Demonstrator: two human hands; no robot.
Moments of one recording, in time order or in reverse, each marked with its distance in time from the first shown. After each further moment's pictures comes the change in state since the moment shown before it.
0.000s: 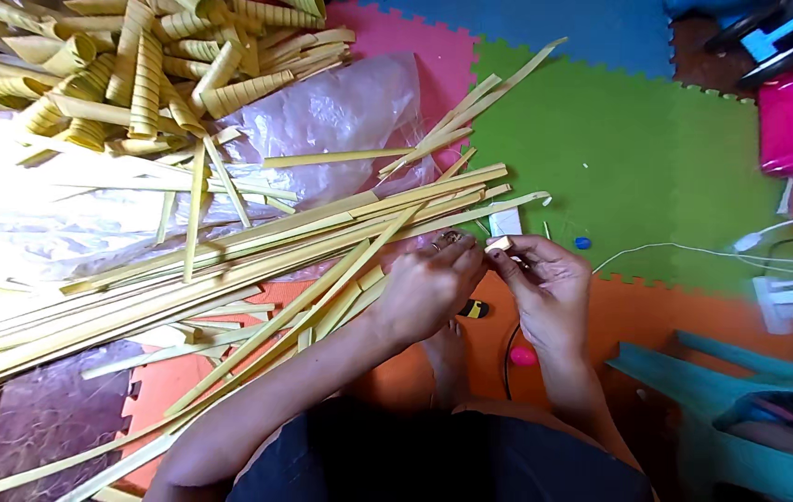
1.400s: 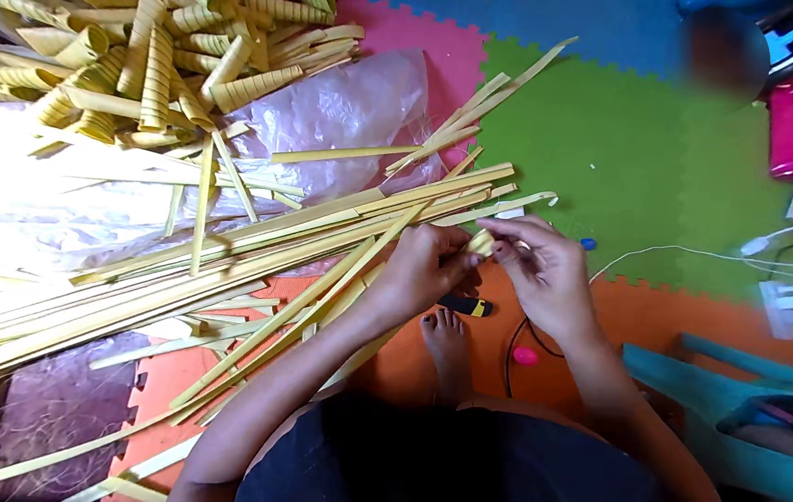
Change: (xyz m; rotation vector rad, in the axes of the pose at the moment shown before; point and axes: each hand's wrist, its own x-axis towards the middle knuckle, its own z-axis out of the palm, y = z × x) left_hand 0.012 -0.006 -0.030 -0.828 -0.332 -0.592; right_hand 0.017 -0.013 -0.003 -0.334 -0.228 -0.090
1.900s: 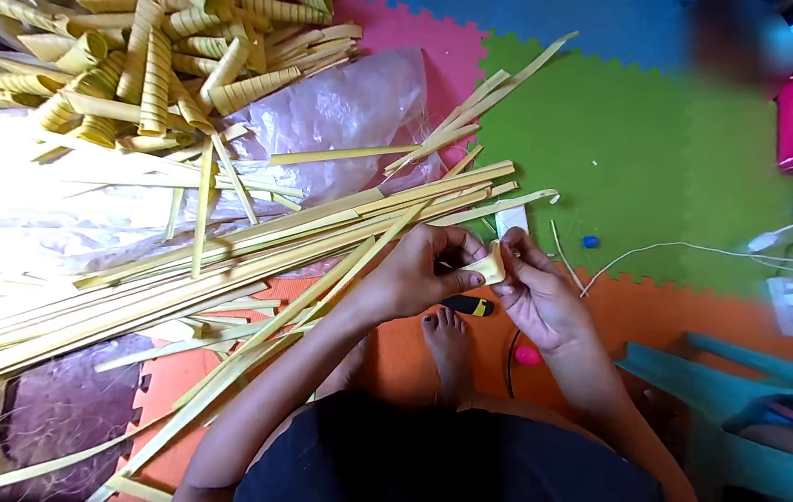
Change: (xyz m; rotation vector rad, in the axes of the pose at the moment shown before) left_hand -0.003 0.004 -0.009 -0.050 -0.101 0.016; right_hand -0.013 -0.002 0.008 0.991 0.028 0.610
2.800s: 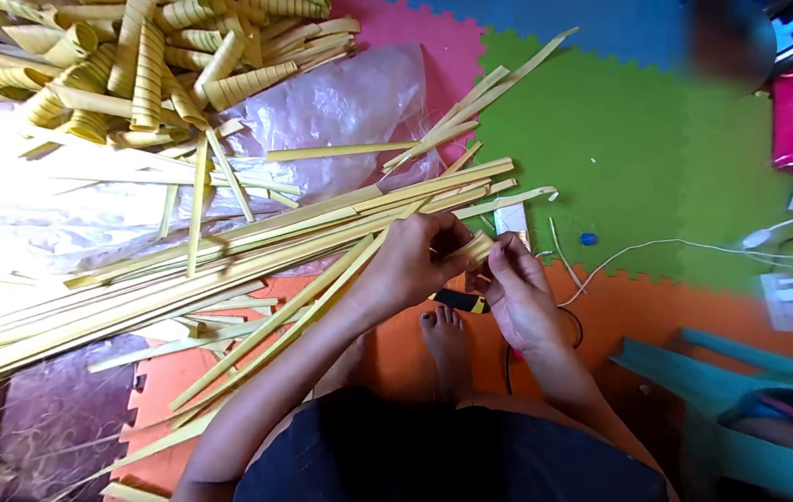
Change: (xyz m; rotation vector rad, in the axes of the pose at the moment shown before) left_hand 0.004 -0.007 -0.003 0.244 0.137 -0.004; right_hand 0.001 0.024 0.007 -0.197 0.105 -0.152
